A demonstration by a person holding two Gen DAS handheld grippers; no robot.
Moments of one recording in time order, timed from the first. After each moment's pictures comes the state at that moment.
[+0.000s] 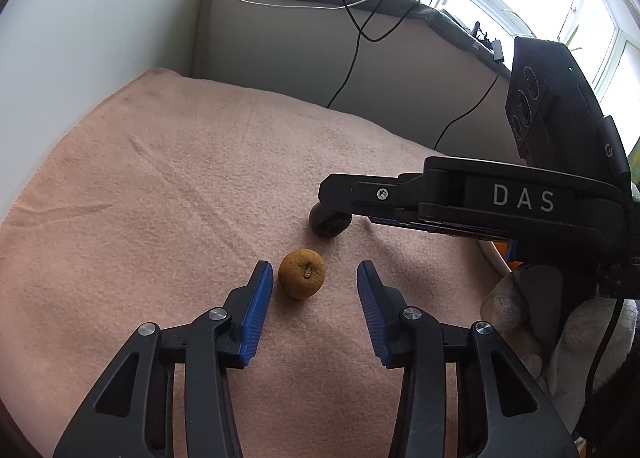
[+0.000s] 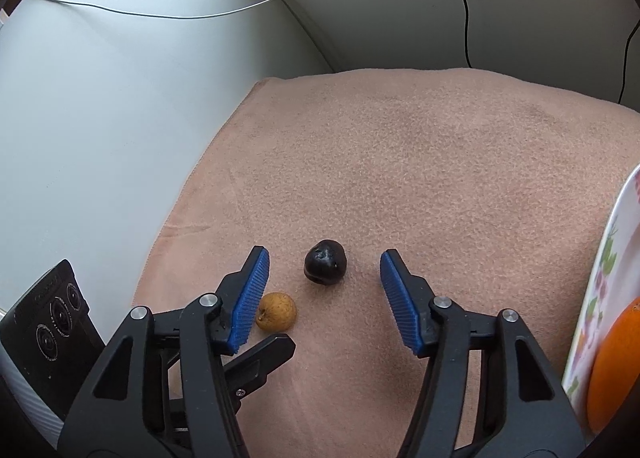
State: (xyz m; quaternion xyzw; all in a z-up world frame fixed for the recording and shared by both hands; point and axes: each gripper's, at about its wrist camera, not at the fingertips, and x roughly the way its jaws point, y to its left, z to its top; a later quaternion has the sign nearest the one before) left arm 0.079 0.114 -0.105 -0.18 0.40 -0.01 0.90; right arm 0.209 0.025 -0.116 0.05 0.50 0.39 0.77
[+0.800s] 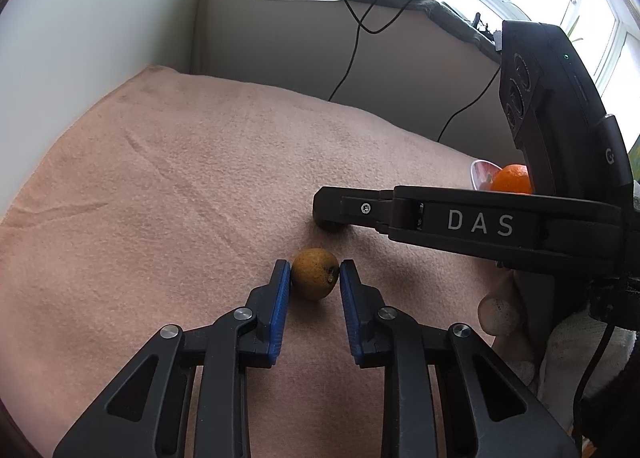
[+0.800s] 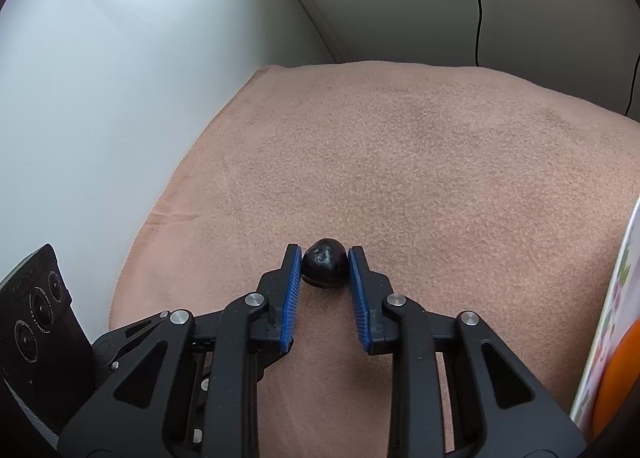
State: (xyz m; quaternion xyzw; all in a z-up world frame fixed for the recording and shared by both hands) left arm 0.087 0.112 -0.107 -0.16 0.40 -0.01 0.90; right arm 0.205 0.040 -0.131 0.02 0.49 0.39 0.78
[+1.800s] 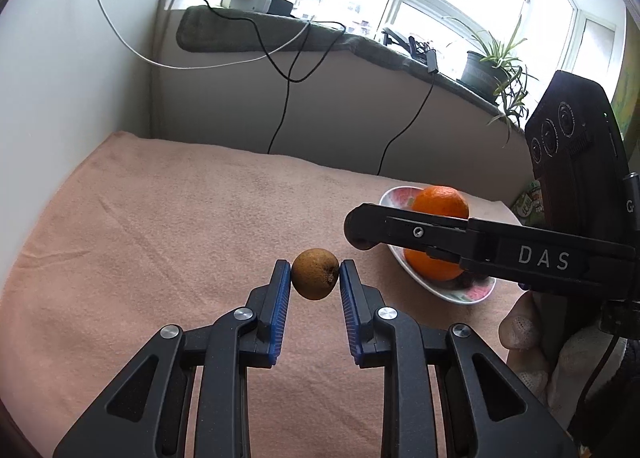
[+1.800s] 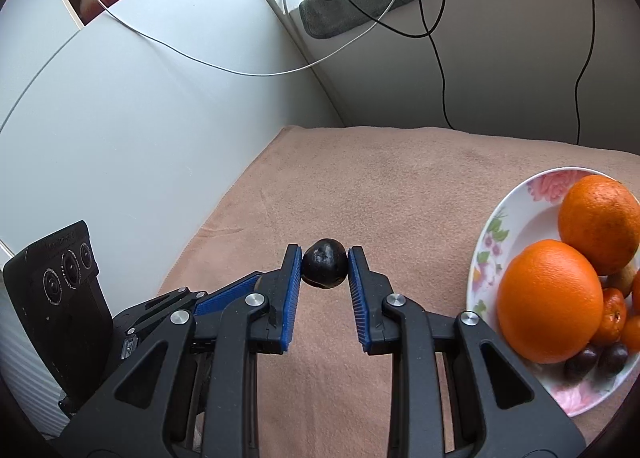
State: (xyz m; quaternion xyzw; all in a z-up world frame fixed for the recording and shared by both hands) left arm 0.068 0.064 -0.044 -0.14 0.34 -0.05 0.93; right arm 0.153 -0.064 -0.049 0.06 0.41 0.41 0.82
